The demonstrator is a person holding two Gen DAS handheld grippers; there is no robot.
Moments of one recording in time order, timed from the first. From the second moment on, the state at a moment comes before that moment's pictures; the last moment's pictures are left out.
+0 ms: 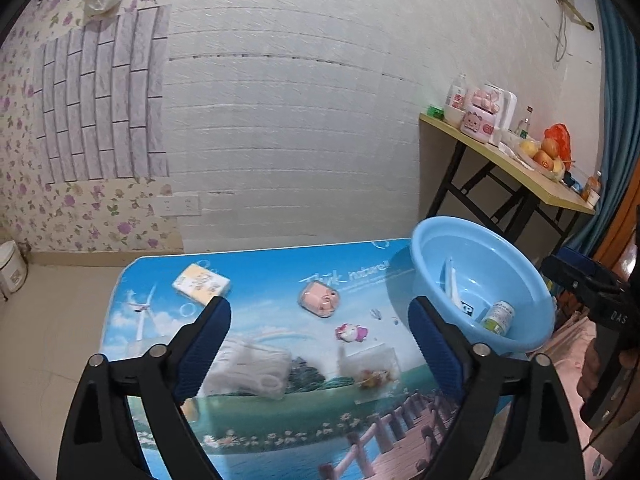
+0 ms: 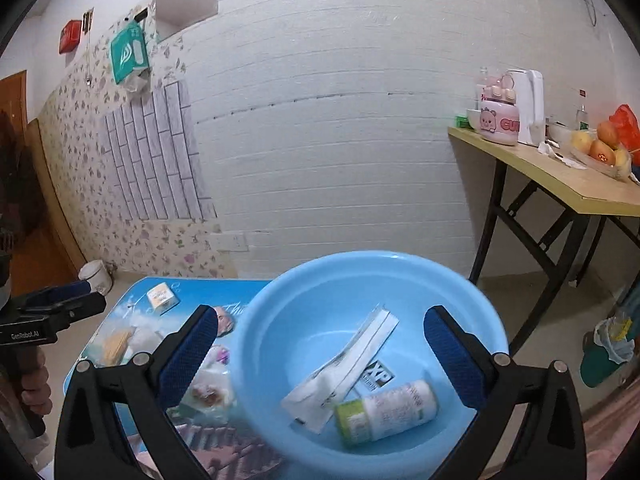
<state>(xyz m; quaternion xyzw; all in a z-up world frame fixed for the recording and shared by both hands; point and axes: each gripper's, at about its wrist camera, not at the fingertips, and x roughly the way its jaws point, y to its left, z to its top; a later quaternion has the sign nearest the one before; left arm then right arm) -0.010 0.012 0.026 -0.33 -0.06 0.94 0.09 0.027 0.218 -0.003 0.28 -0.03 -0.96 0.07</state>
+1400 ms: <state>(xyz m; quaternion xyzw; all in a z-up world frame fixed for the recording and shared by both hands) -0.010 -0.098 -0.066 -0.41 -0.09 0.91 -0.03 0.009 0.056 -0.109 0.43 -0.03 -0.90 0.07</state>
